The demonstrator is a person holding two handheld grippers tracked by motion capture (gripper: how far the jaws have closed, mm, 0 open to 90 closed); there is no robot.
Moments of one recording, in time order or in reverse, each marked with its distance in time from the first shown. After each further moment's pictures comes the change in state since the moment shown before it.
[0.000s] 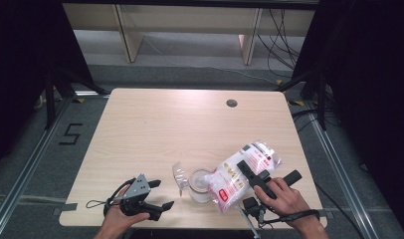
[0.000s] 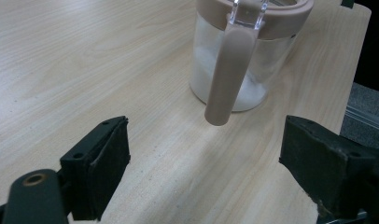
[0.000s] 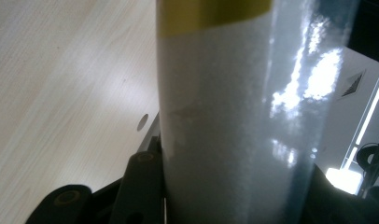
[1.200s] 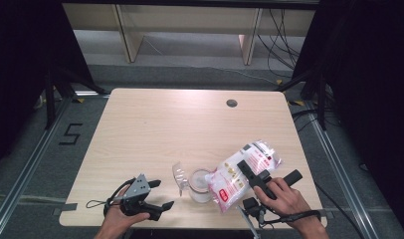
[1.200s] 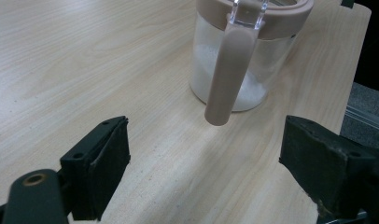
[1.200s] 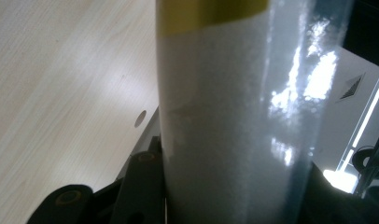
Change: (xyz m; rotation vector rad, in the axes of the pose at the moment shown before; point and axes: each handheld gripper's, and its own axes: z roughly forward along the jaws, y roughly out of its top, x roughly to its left) left arm 0.000 0.000 0.000 0.000 0.001 0.001; right arm -0.005 0.001 -0.002 0.003 0.005 -0.041
